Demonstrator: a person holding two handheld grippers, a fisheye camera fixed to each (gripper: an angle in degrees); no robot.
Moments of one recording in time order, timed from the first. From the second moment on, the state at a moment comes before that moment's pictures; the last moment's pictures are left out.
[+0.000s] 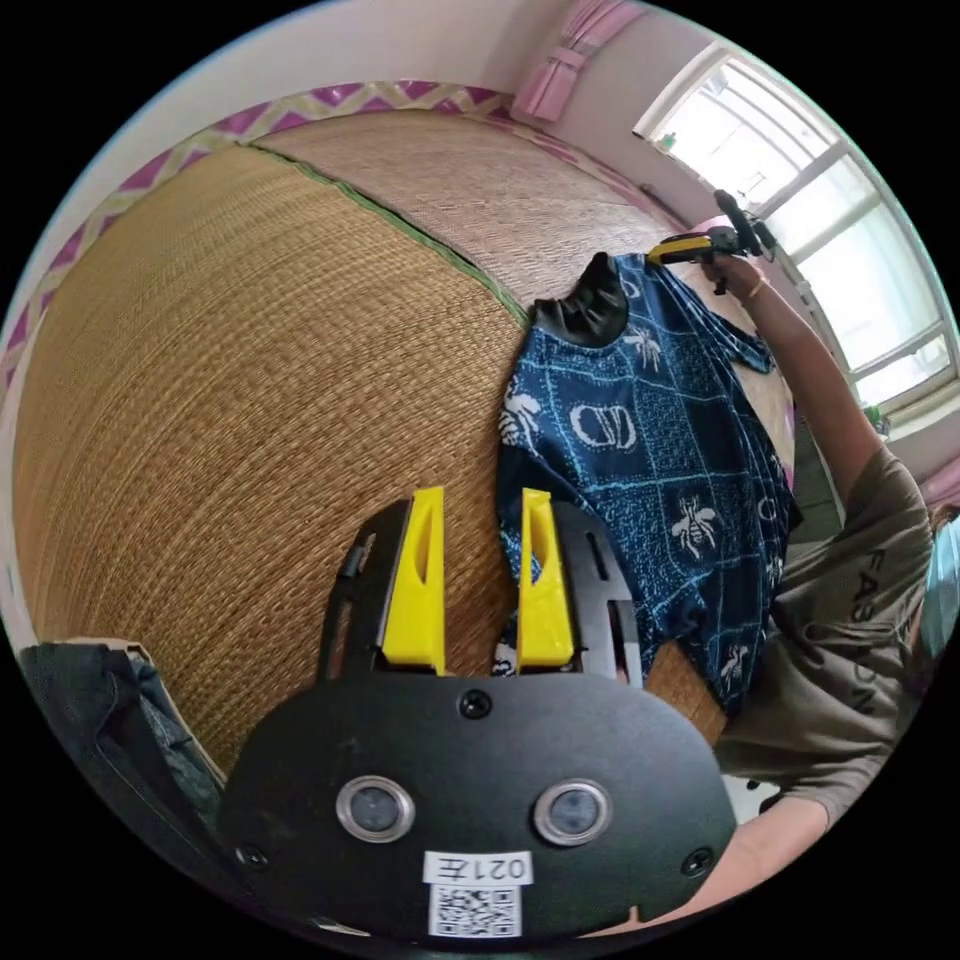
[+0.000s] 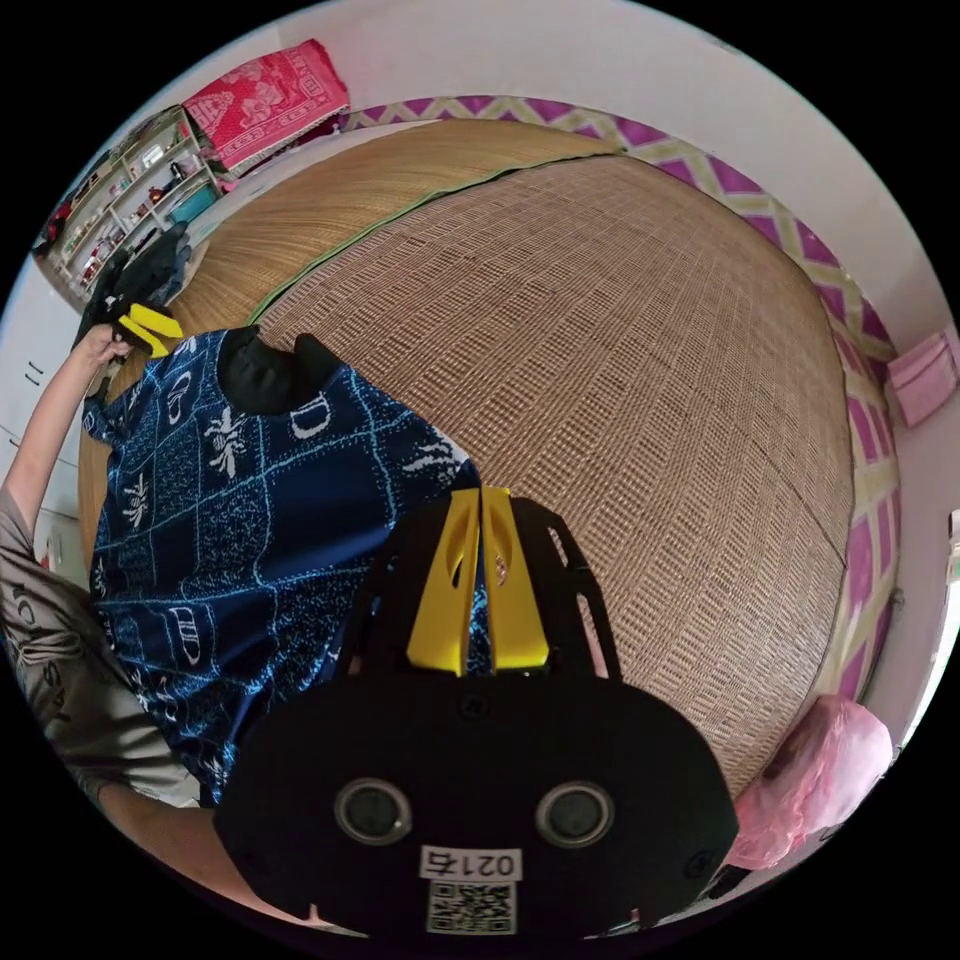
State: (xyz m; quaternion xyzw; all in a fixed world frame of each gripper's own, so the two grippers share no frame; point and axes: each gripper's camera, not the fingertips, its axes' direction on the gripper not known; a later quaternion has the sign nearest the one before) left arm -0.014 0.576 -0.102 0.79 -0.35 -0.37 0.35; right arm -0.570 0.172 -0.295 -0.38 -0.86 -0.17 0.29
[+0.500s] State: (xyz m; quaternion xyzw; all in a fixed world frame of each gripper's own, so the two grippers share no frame) left arm 0.024 0.662 -0.135 0.82 -0.34 -0.25 0.39; right arm -0.572 0.192 -0.264 -0.41 -0.83 -0.15 0.35
